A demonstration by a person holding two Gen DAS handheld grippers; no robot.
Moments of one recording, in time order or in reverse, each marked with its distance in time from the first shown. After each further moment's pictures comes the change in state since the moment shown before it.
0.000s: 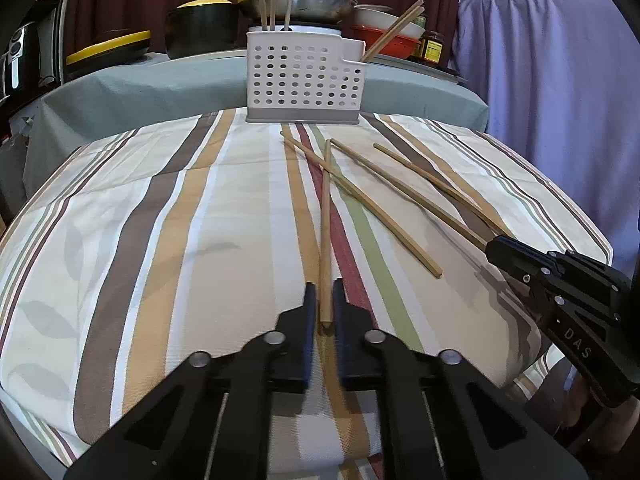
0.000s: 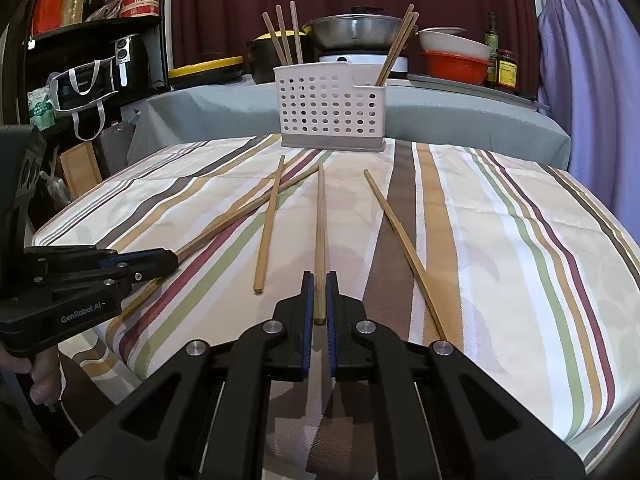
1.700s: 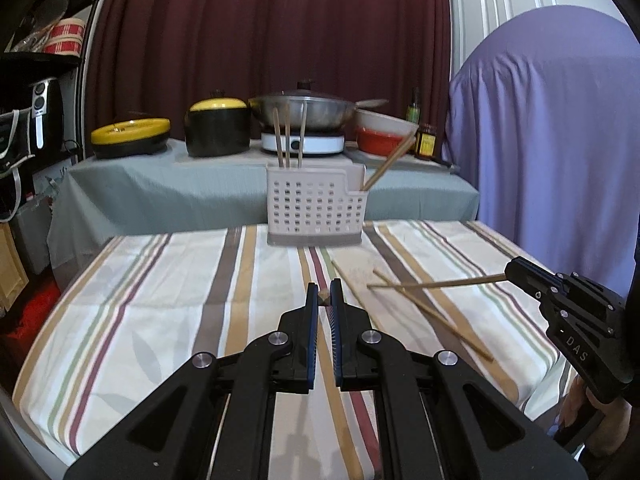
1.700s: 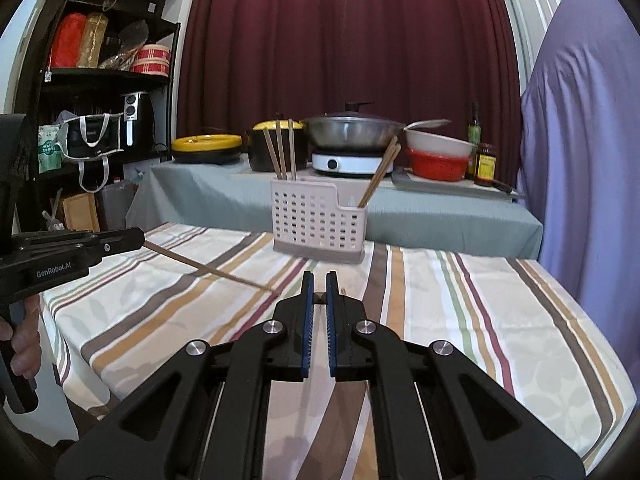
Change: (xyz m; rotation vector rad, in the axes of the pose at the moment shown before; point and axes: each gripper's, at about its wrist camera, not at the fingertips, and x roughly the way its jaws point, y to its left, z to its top) left arm -0.088 0.006 0.066 0.020 -0.292 0.030; right arm -0.073 -0.003 0.065 -0.059 -0.278 -0.048
